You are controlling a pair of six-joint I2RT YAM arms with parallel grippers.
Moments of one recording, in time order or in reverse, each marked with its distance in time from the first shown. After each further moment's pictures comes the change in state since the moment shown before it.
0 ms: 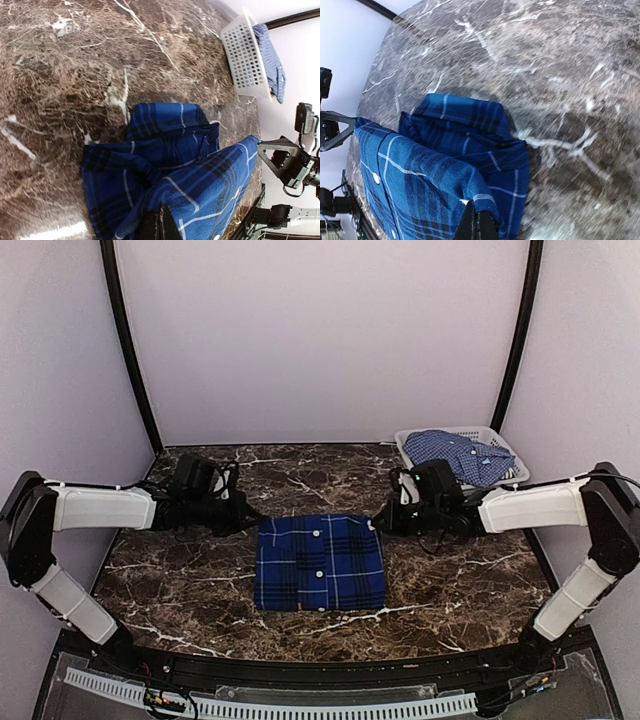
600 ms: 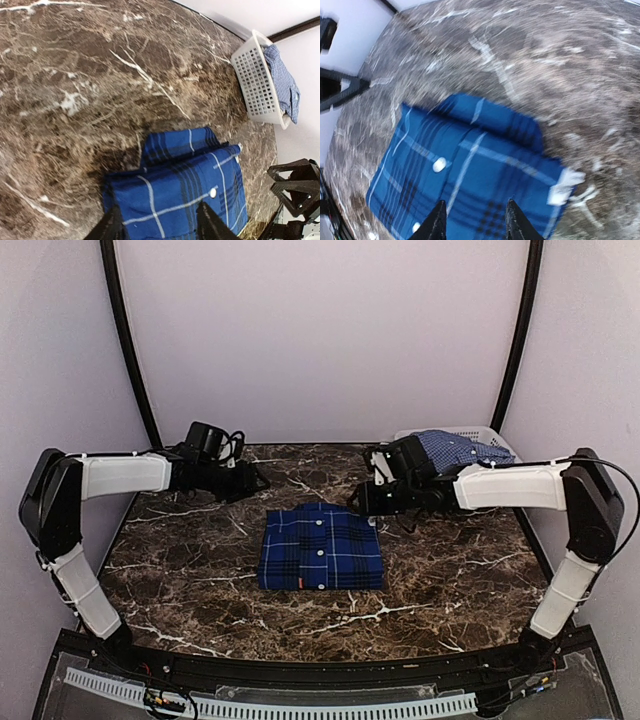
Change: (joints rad) left arm 0.093 0.240 0.356 -0.158 -0.017 0.186; right arm 0.037 0.161 0.306 -0.166 0.100 -0.159
